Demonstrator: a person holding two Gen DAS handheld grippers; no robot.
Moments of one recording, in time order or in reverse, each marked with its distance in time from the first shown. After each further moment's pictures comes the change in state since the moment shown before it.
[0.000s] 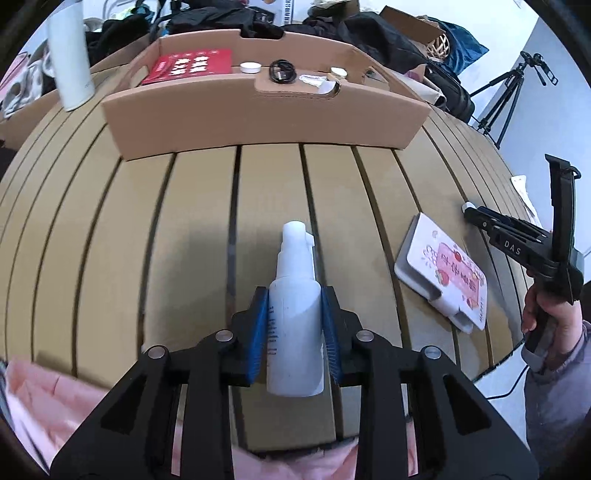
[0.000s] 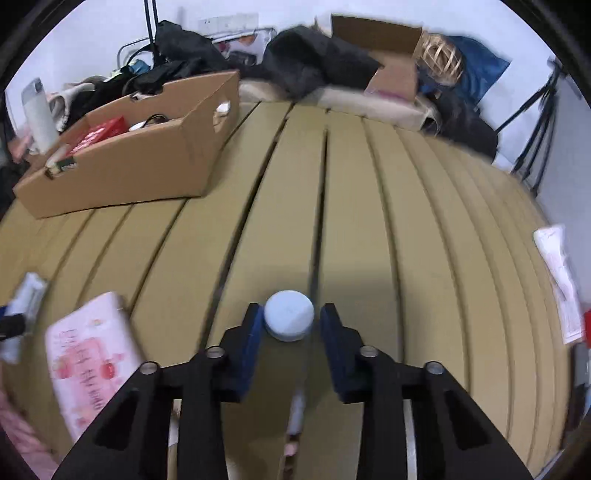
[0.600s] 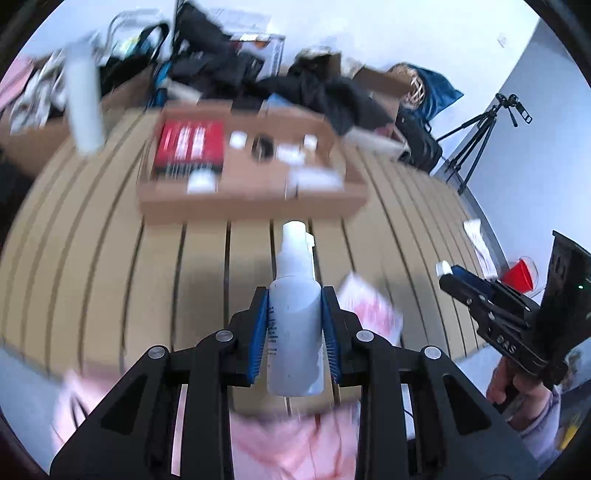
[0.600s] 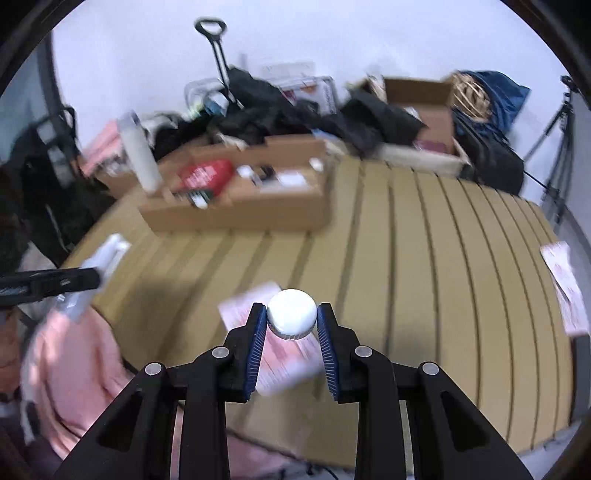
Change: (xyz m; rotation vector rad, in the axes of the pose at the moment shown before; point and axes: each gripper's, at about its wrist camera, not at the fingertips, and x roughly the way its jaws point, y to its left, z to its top) left arm -0.099 -0.007 0.066 -0.023 -0.118 -0.103; right arm -0.132 0.047 0.010 -0.027 -0.140 0.258
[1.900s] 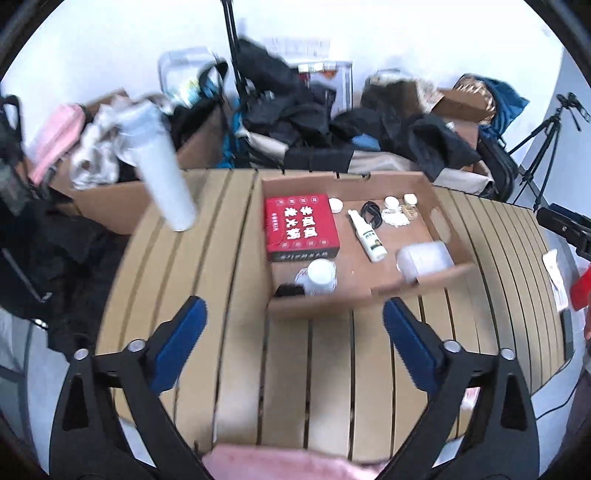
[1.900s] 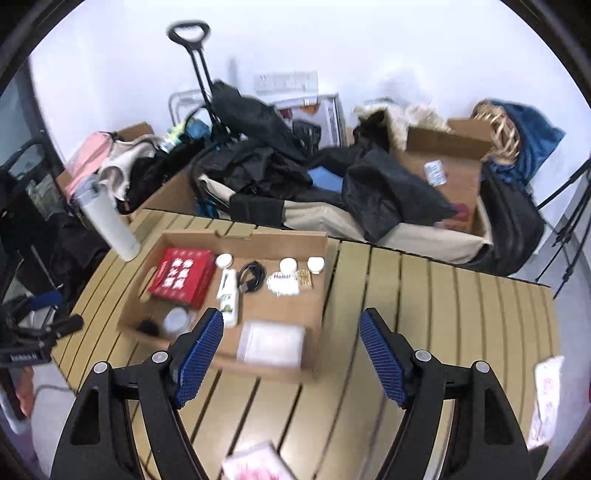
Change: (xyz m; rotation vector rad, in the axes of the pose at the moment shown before) left arm -0.047 0.050 0.066 0.046 -0.073 0.337; right arm 0.031 -0.004 0.172 -0.023 0.022 -0.073
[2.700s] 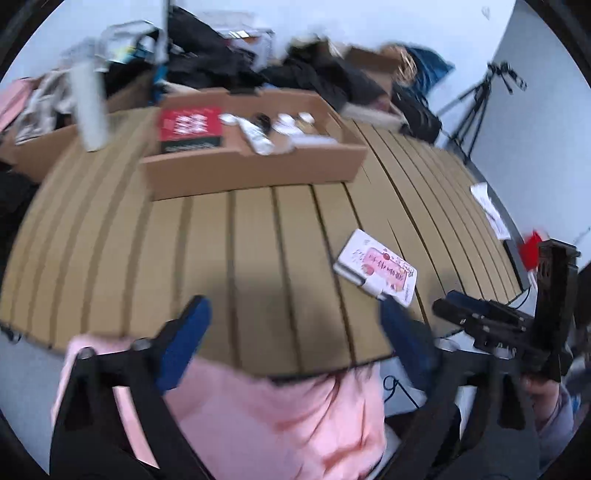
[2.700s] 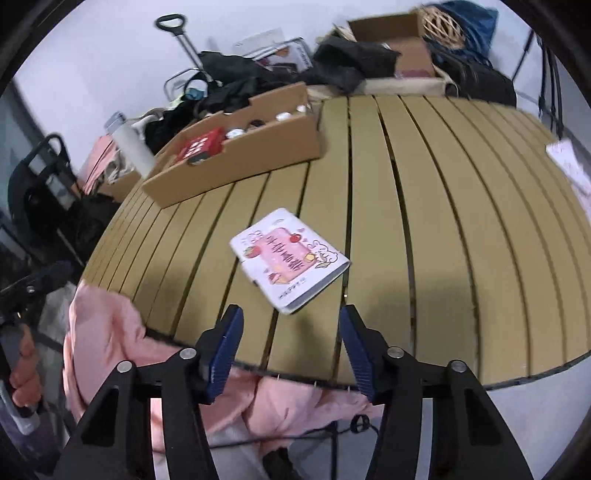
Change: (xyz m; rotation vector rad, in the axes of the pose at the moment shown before) left arm 0.026 -0.094 -0.129 0.061 0.108 -0.302; right arm -0.013 -0.007 -0.260 0.276 0.134 0.144
